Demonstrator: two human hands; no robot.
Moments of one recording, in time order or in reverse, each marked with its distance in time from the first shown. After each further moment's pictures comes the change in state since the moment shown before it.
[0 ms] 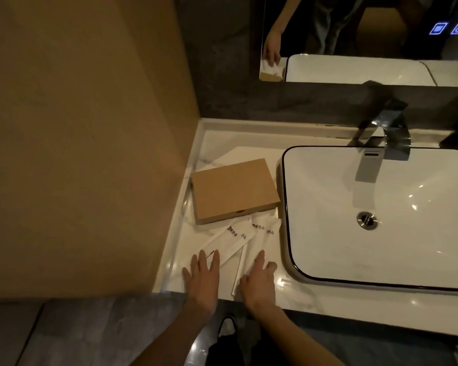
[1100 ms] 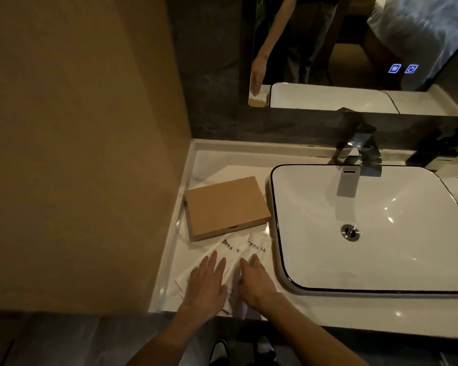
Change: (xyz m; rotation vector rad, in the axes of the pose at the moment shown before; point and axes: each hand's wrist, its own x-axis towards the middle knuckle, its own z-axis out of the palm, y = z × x) left_hand 0.011 -0.003 -0.027 -0.176 0.007 0.300; right_hand 0.018 -0.019 -0.034 -0.340 -0.108 -0.314
